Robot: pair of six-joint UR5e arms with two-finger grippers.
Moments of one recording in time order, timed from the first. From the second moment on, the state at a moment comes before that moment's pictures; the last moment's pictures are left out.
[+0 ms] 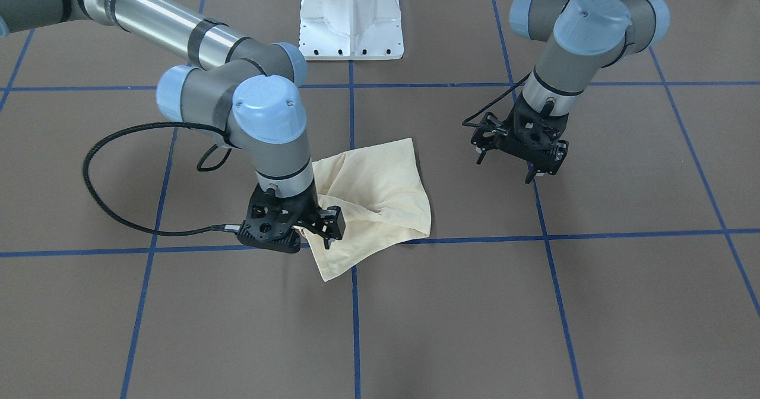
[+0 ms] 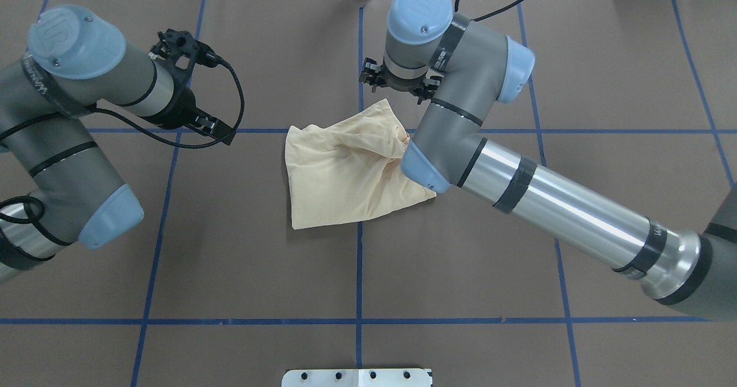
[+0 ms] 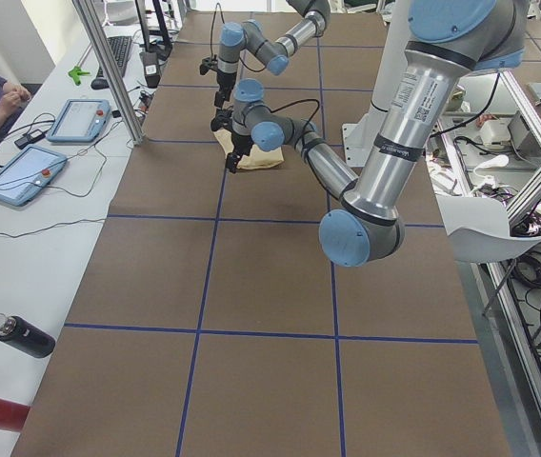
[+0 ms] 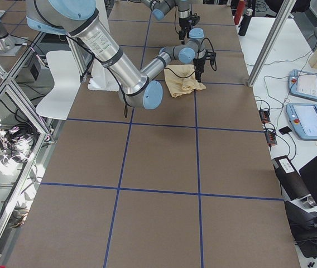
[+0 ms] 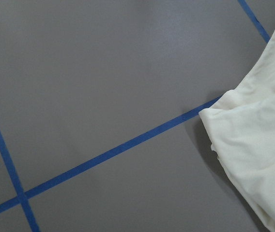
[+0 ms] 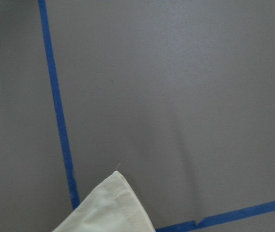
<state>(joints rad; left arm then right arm) -0.81 -1.95 -1.87 -1.73 -2.00 -0.58 0.76 -0.73 1.38 -1.47 1.90 1.26</state>
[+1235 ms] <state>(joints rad) -1.36 -1.56 -1.95 -1.66 -2.12 0.08 1.34 -1.48 1.75 -1.63 2.23 0.11</state>
